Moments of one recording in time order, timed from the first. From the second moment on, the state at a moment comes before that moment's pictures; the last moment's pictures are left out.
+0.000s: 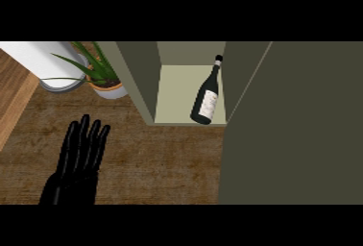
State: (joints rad) left arm 0.04 0.52 -0.64 -2.02 0.65 0.61 -0.43; right arm 0.08 -0.18 0.08 -2.38 -0.24 0.46 0.46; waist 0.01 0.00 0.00
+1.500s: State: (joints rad) left arm 0.70 0.79 0.04 -2.18 0.97 0.02 -0.56; right arm -0.44 0.00 0.77 -2.14 0.10 -0.09 0.70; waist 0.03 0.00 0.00
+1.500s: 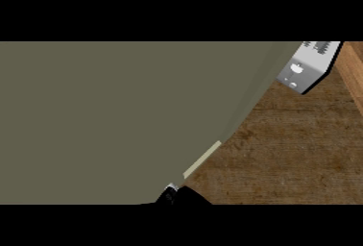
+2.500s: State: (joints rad) left arm 0.66 0.73 0.15 -2.19 1.01 -0.07 -0.37; right arm -0.92 -0.02 0.42 -1.45 -0.01 -0.12 0.41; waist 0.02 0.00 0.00
